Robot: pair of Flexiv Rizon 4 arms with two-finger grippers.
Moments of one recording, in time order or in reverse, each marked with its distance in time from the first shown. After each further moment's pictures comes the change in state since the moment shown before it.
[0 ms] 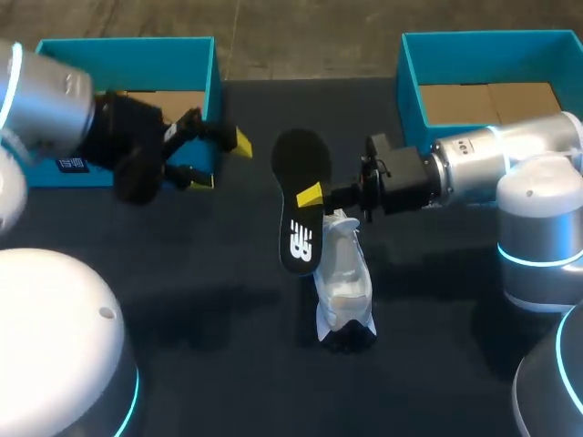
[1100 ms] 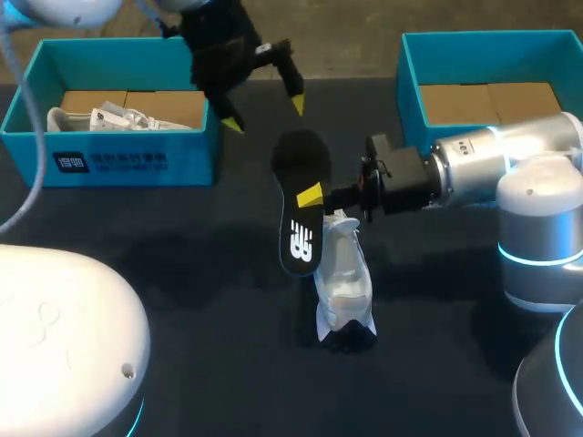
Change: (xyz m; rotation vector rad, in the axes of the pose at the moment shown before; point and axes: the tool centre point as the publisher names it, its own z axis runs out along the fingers) left arm -0.039 0.070 0.053 0.278 0.481 -0.015; right arm 0.000 0.000 0.000 0.000 0.001 -0.001
